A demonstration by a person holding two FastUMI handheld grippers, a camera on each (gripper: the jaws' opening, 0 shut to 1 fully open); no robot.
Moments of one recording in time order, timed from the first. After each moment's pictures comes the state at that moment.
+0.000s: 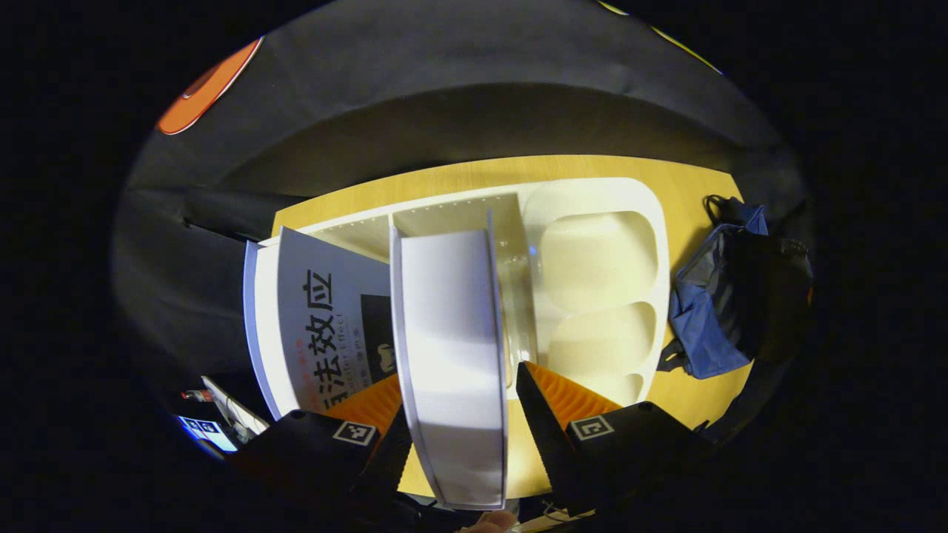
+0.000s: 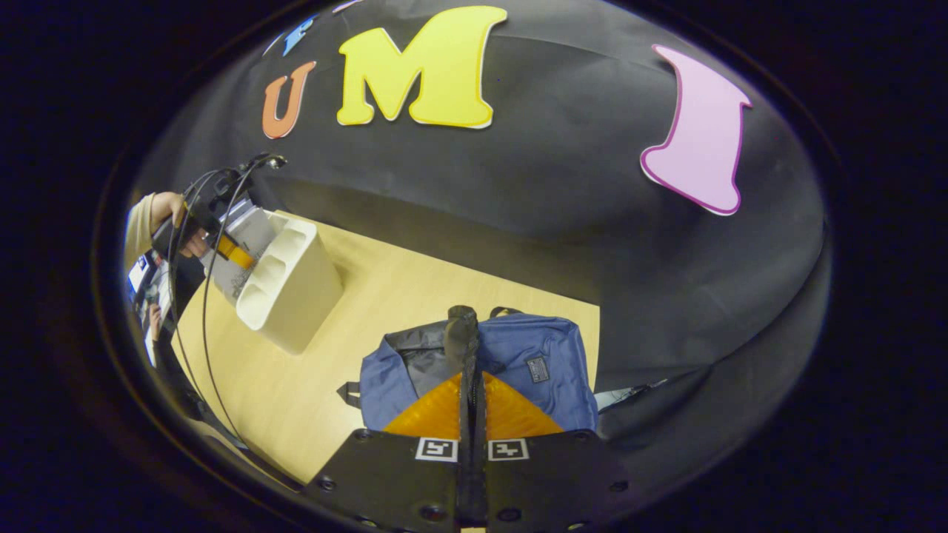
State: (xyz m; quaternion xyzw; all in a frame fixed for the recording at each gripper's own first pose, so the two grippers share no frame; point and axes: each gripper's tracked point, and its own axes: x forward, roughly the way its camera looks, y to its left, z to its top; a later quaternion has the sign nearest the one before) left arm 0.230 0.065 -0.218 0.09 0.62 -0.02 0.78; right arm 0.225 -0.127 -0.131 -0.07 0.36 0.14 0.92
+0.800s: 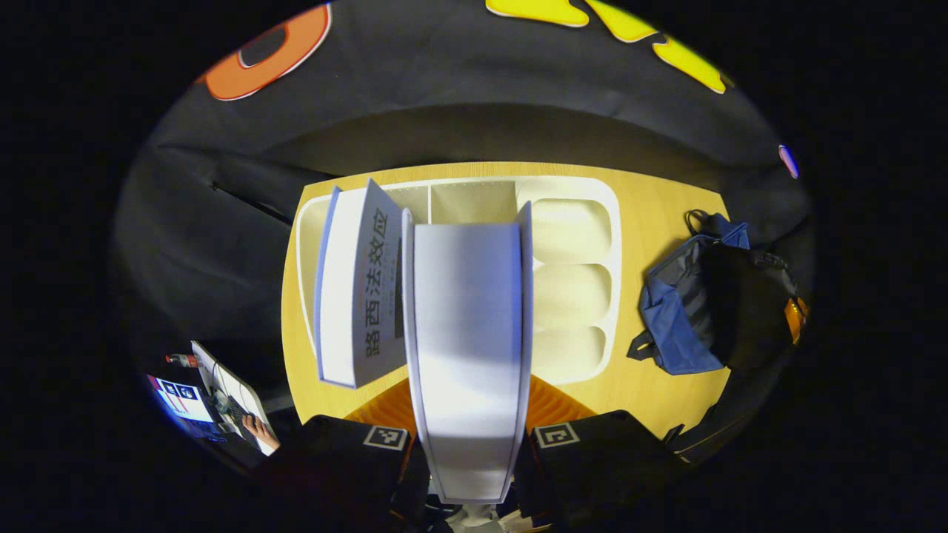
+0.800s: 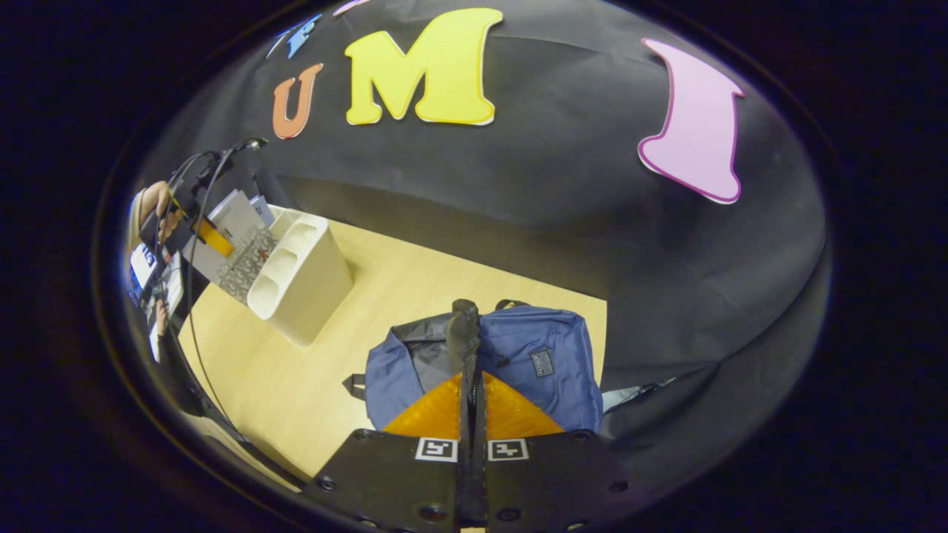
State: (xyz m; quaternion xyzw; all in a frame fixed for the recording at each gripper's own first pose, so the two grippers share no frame) left arm 0.156 0.052 -0.143 0.02 0.60 -0.01 0.80; right arm 0.214 -0.135 -0.138 -0.05 0.37 0.16 0.91
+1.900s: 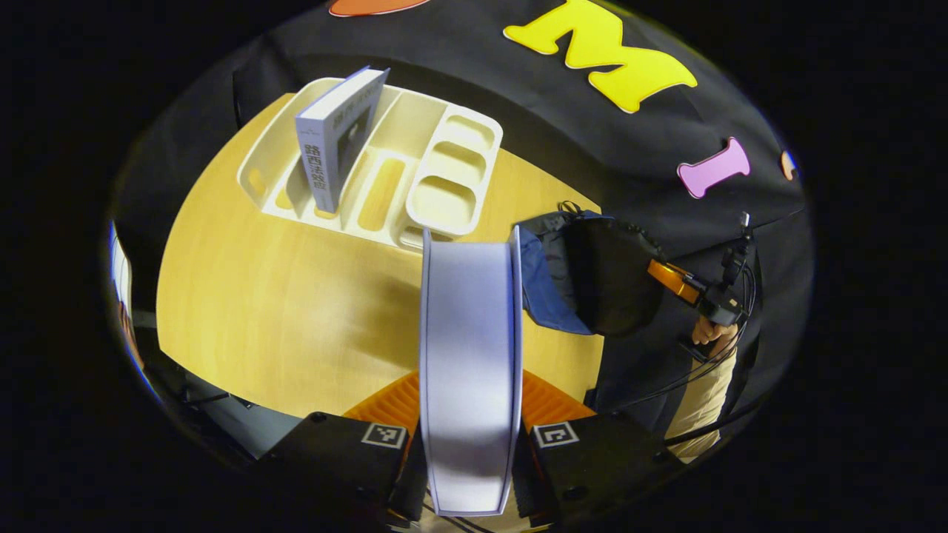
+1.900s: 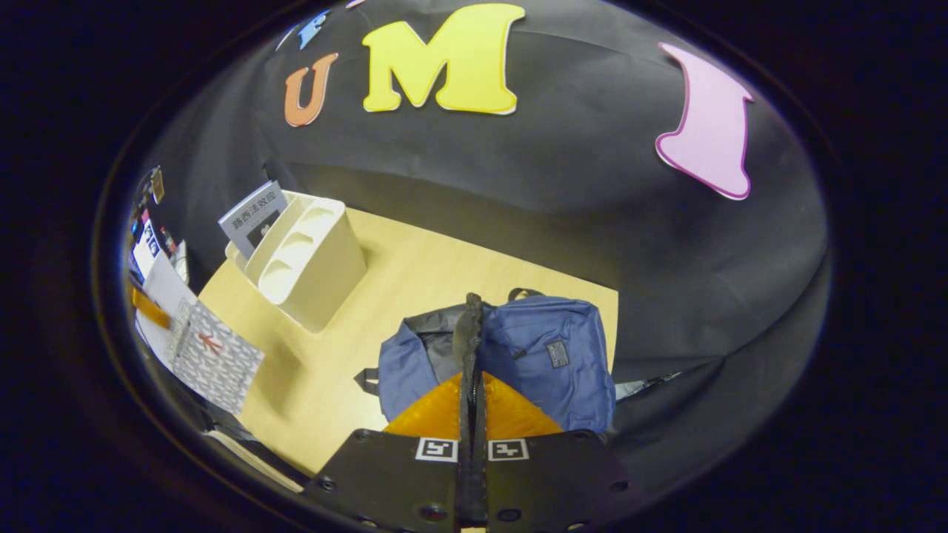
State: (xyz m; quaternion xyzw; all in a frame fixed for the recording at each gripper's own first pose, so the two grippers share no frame) left arm -0.028 -0.066 -0.135 -0.25 0.57 -0.14 0.77; right arm 0.205 -0.109 -0.143 -0.07 0.39 0.17 0.90
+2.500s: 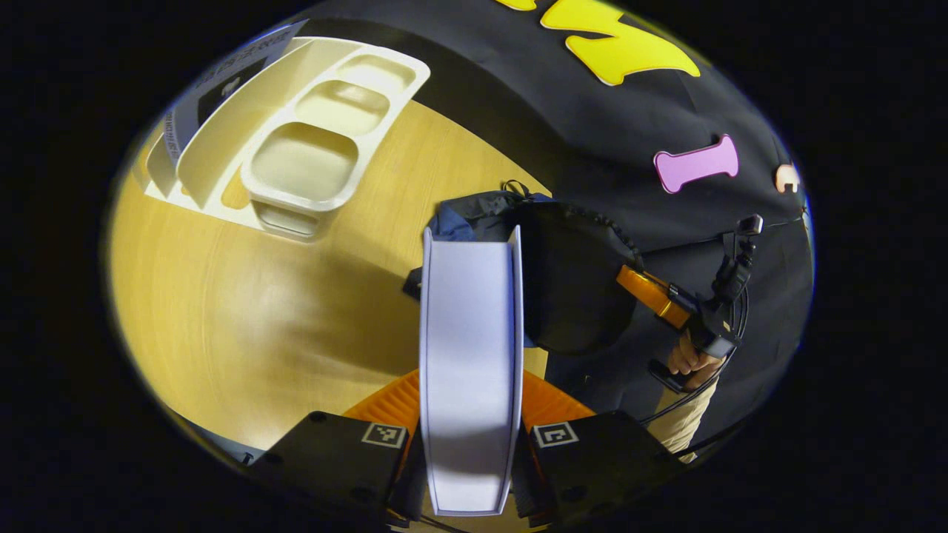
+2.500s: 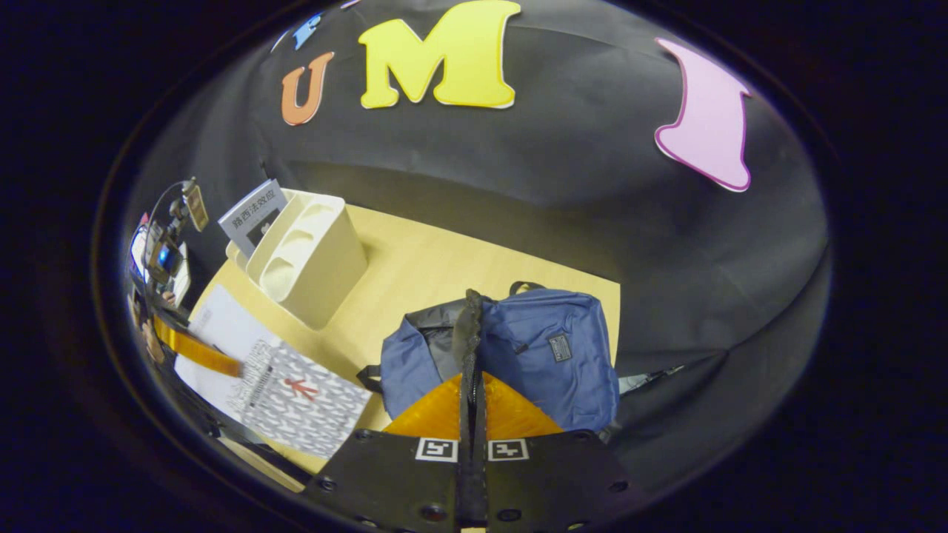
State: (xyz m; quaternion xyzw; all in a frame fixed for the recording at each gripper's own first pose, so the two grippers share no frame) left arm 0.035 -0.203 -0.185 -0.32 0.56 -0.23 0.73; right arm 0.203 -0.111 -0.144 -0.05 0.40 0.17 0.90
